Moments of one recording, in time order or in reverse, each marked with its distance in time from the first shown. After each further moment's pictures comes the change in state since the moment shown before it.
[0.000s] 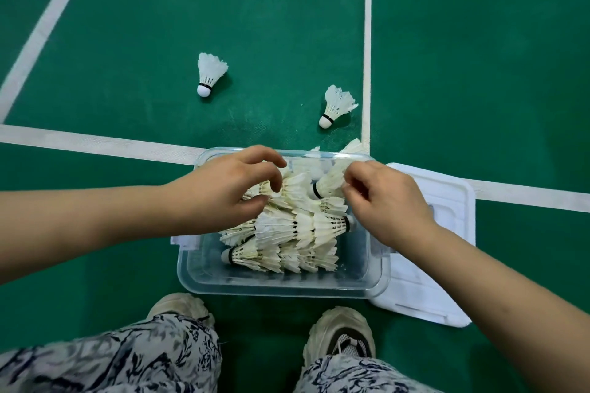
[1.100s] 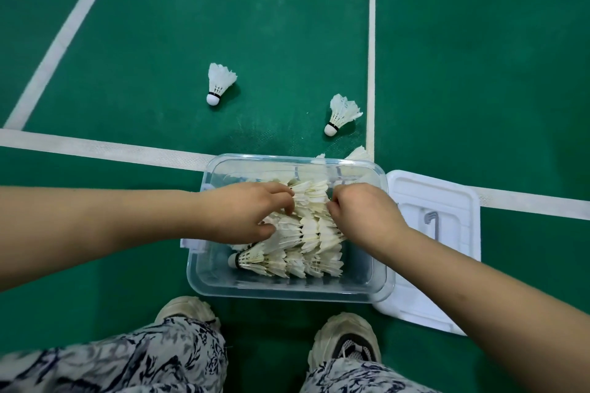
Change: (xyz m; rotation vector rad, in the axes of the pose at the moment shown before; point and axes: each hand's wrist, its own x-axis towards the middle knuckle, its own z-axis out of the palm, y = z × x) left_hand 0.012 0.002 0.015 0.186 -0.317 -0.002; right_hand 0.013 -0.013 0.032 -0.166 -0.208 0.034
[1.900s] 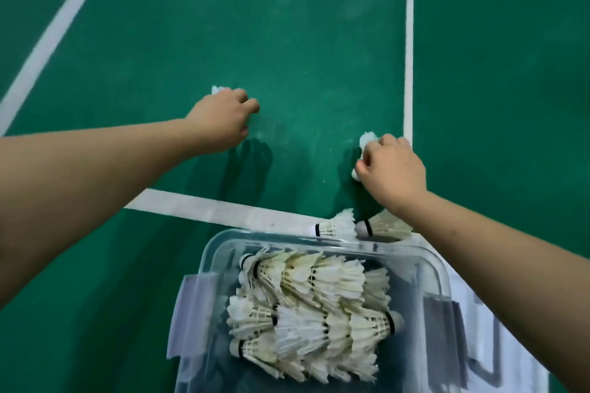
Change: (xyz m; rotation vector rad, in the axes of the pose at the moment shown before) left_hand 0.118 -0.208 -0.071 0.232 0.418 -0.439; right_hand 0.177 0.048 -0.009 -0.108 0.198 0.192
